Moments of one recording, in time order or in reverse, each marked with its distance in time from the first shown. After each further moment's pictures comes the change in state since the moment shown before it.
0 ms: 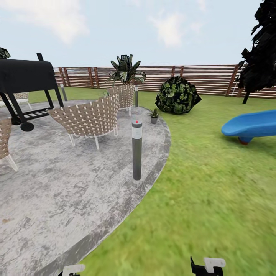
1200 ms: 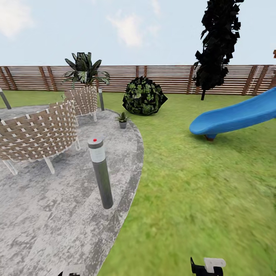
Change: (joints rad) left arm 0.000 0.000 0.000 0.000 0.000 0.000 0.000; right arm 0.000 0.000 0.000 0.000 0.000 0.000 0.000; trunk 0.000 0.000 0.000
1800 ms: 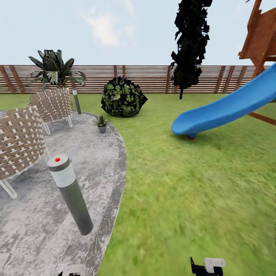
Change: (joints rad) left arm 0.000 0.000 0.000 0.000 0.000 0.000 0.000; right arm 0.000 0.000 0.000 0.000 0.000 0.000 0.001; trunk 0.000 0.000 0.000
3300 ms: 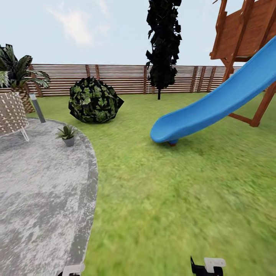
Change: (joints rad) left arm 0.000 0.000 0.000 0.000 0.000 0.000 0.000; right arm 0.000 -0.001 0.000 0.000 0.004 0.000 0.002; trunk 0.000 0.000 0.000
